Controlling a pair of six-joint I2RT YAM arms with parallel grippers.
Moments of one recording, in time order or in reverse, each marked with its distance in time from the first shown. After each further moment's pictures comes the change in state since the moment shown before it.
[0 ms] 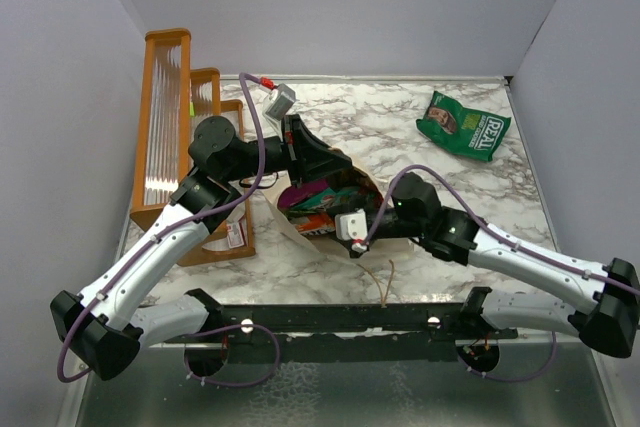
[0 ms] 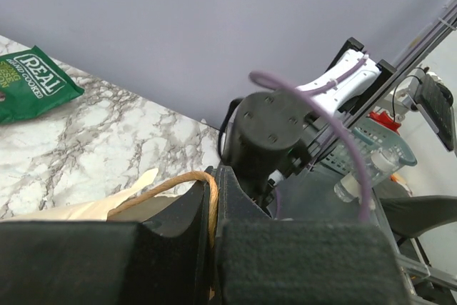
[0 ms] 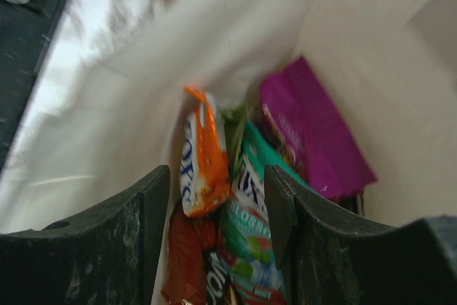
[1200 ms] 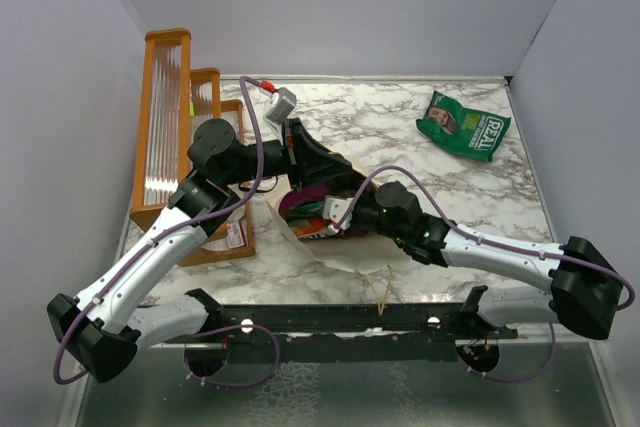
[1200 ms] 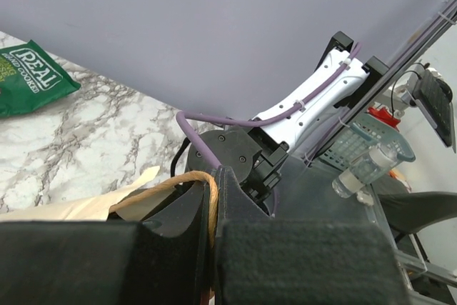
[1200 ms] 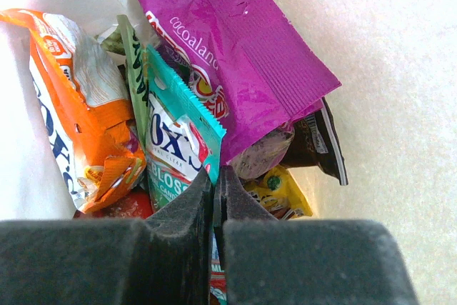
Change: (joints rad) left arm -0.019 -0.018 0.000 -0.035 -0.012 0.013; right arm 0.006 0.194 -0.150 0.387 0.444 0.055
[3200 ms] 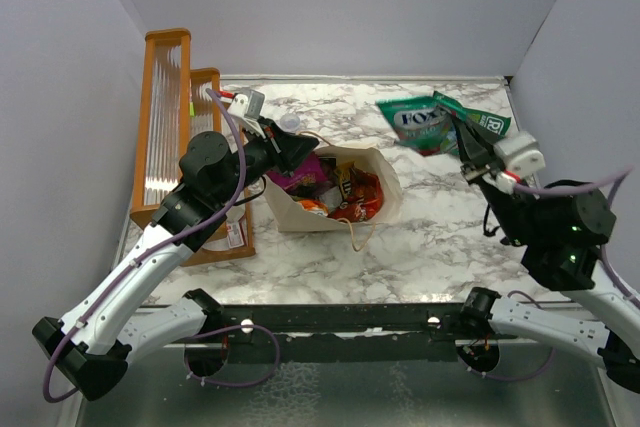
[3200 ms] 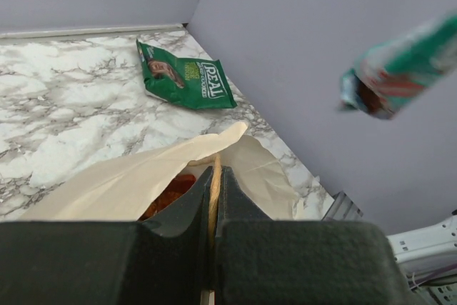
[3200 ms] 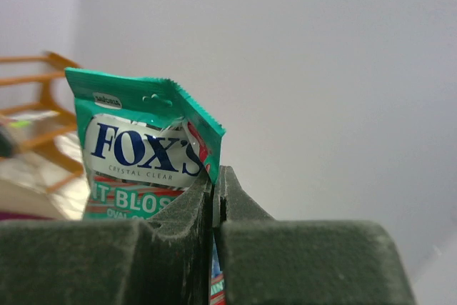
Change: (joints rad) left arm 0.000 -0.120 -0.050 -0.236 -0.606 0.065; right arm 0.002 -0.573 0.412 -0.209 0.362 0.109
